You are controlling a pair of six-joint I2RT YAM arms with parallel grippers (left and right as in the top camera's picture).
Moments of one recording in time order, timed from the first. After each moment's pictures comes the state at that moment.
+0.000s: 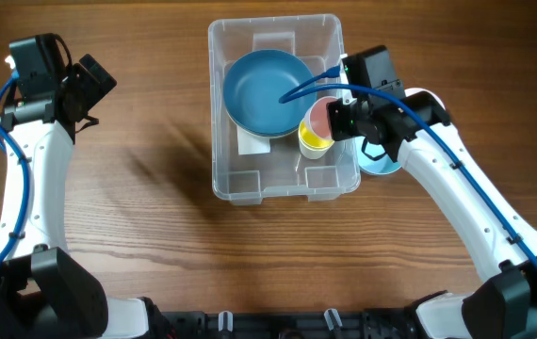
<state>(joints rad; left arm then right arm) 0.23 1.60 1.33 -0.61 -0.09 -0.50 0.38 1.58 1.34 -0.80 0.07 0.12</state>
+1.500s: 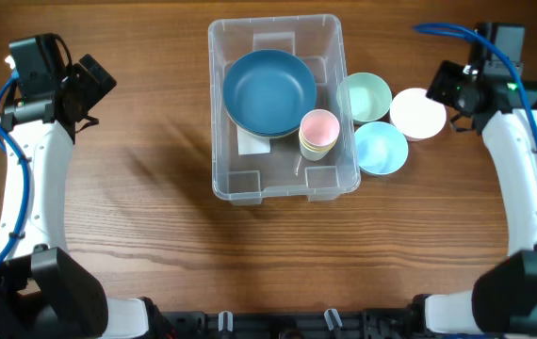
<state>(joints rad) 0.23 1.60 1.33 -0.61 -0.09 -0.50 -0.09 1.61 1.39 -0.77 0.20 0.27</state>
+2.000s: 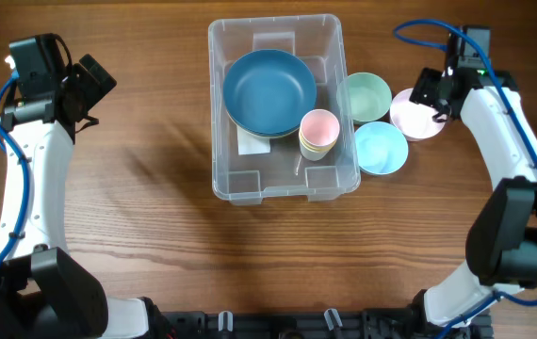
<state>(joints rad) 0.23 1.60 1.33 -0.61 -0.09 -0.50 -0.09 1.84 1.39 -0.65 0.19 0.27</state>
